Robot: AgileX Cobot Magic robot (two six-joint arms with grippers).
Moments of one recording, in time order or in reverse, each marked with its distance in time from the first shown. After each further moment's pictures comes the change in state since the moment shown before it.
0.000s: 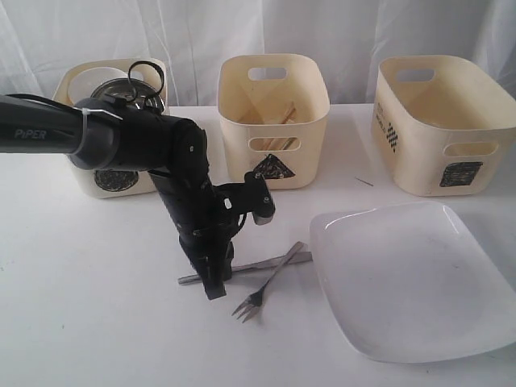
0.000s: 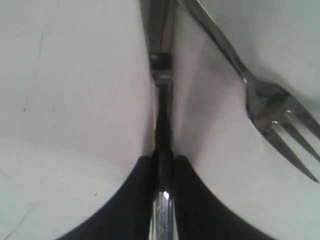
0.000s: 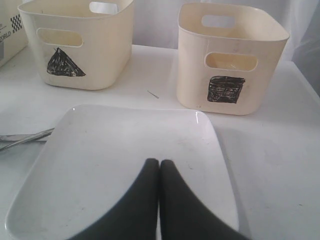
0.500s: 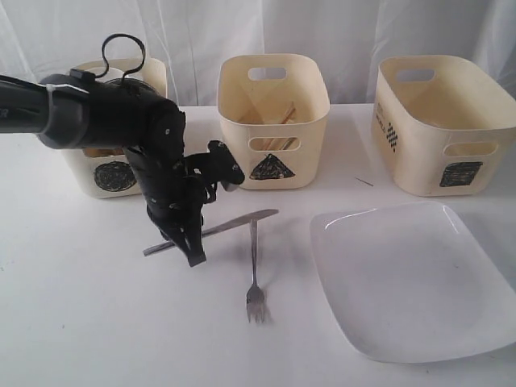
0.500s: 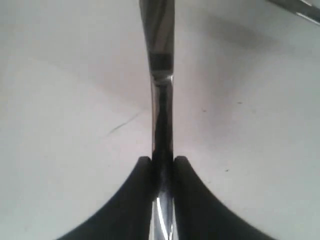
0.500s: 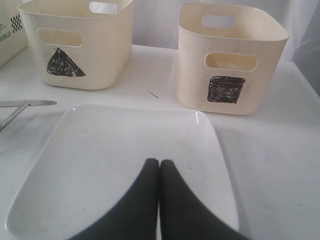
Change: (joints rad) left arm 0.047 -0.067 -0.002 0.258 0.019 -0.349; right arm 0.000 0.000 0.000 0.000 0.000 0.000
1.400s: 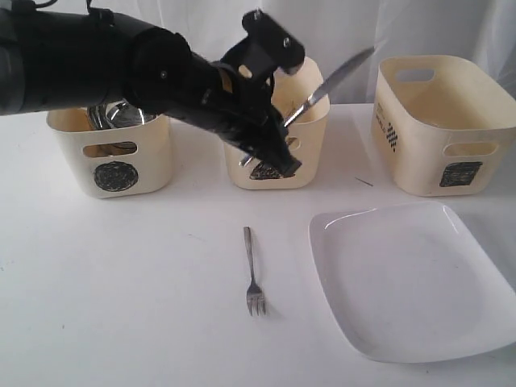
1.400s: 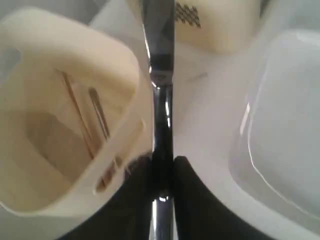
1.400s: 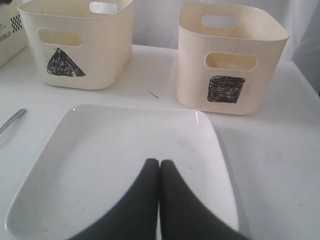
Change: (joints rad) left arm -0.140 -0.218 -0.029 -0.063 -0.464 -0.171; right arm 0.000 0.000 0.000 0.000 0.000 0.000
